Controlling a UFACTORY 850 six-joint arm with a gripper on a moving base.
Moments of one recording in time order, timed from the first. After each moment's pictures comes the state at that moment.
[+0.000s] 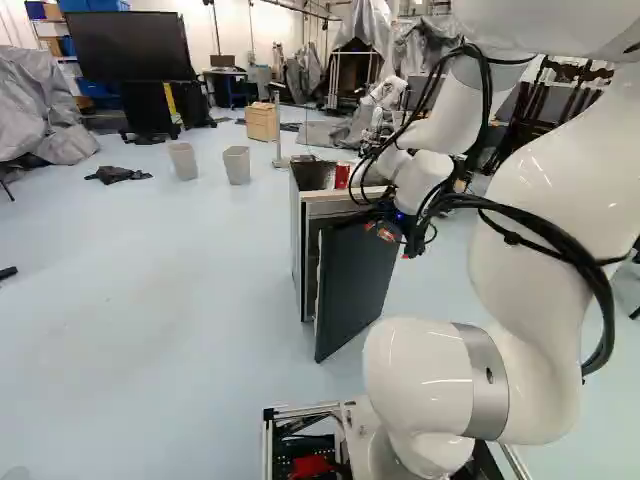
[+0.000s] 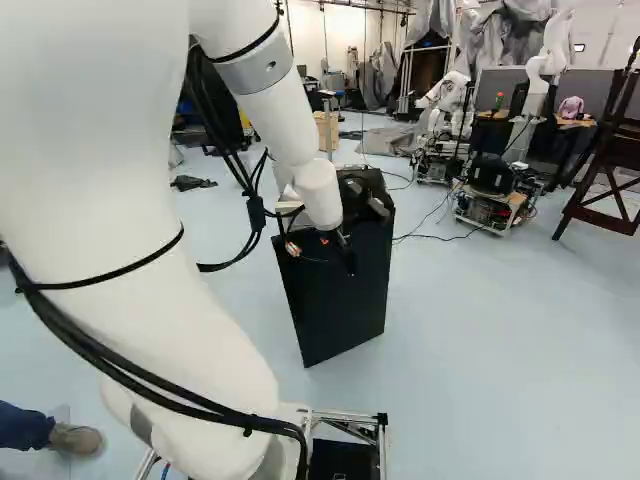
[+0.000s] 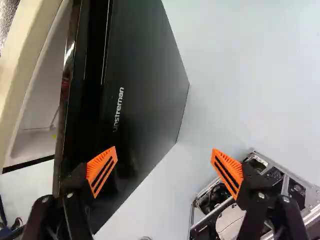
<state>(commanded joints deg) -16.4 -3.9 -34.0 33.9 -6.8 0.6</state>
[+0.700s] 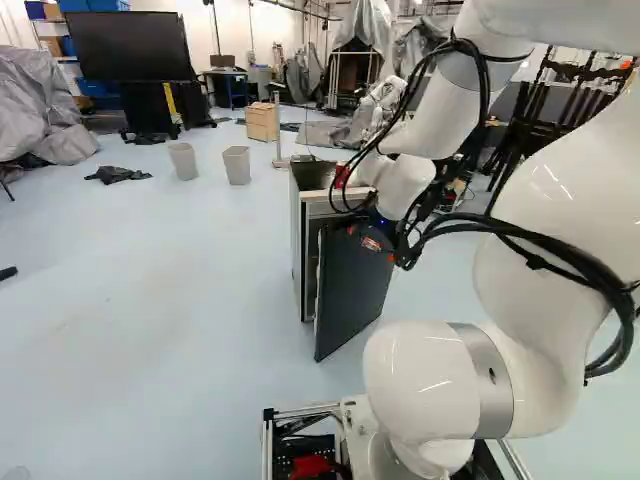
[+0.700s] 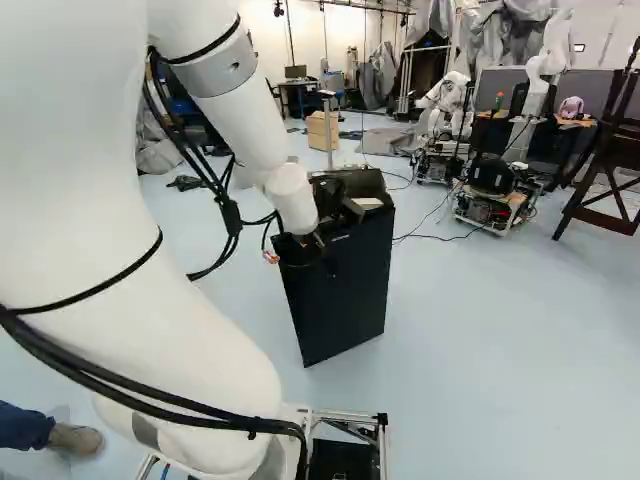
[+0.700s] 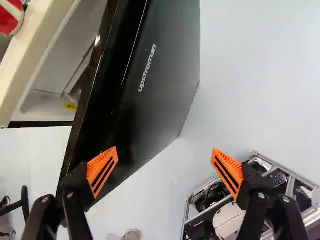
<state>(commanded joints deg) -8.4 0.2 -29.7 33.9 -4.6 0.6</state>
